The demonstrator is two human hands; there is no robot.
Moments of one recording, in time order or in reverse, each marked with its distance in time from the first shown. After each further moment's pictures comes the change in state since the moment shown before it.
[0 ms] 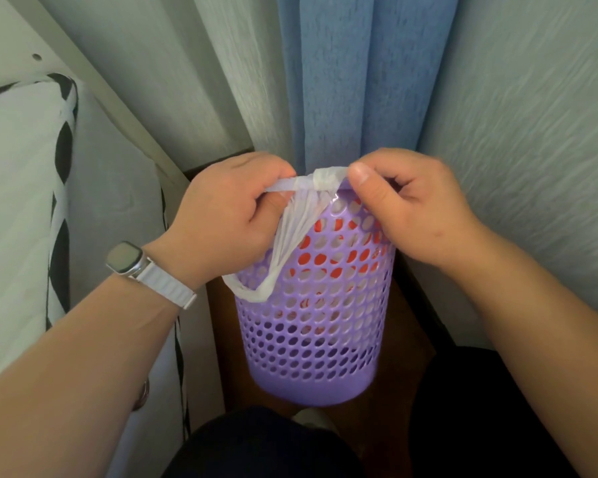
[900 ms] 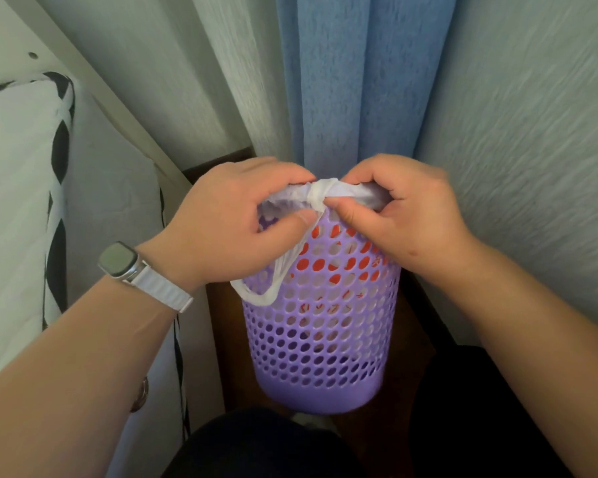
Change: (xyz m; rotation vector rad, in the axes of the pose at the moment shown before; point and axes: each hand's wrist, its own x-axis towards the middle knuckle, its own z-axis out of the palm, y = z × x) left_hand 0.002 0.011 -0.006 -0.093 -0.126 -0.019; right_hand -0.009 -0.003 0.009 -0.269 0.136 -0.171
